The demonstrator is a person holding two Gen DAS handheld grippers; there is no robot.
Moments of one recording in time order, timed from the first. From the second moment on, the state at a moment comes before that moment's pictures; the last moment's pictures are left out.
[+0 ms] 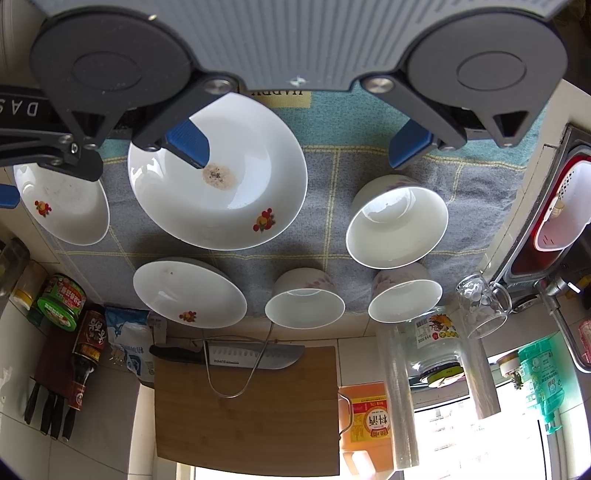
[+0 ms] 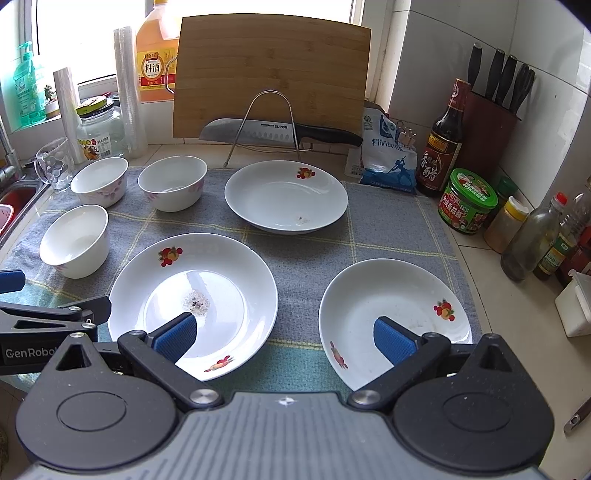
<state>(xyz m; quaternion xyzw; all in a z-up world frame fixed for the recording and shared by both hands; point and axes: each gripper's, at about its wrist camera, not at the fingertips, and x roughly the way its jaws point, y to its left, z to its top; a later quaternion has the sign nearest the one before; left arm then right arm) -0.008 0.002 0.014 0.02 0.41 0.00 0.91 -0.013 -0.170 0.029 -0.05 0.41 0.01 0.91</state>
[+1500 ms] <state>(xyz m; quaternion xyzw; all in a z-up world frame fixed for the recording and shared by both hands) 0.005 -0.028 0.021 0.01 0.40 -0.06 0.92 -0.021 -0.211 0.035 -0.05 0.37 0.00 0.93</state>
